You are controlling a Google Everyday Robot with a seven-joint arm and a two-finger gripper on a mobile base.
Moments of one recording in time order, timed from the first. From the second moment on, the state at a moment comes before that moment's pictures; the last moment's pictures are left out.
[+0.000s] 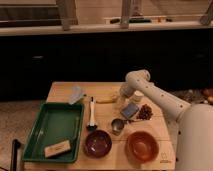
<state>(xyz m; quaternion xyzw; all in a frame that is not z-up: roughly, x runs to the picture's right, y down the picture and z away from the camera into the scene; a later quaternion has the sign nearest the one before) 0.102 0.073 0.942 -0.27 -0.12 0.19 0.94</state>
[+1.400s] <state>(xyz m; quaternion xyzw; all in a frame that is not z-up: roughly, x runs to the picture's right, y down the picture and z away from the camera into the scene) 0.040 0.080 0.959 -0.29 -0.17 0.12 0.93</state>
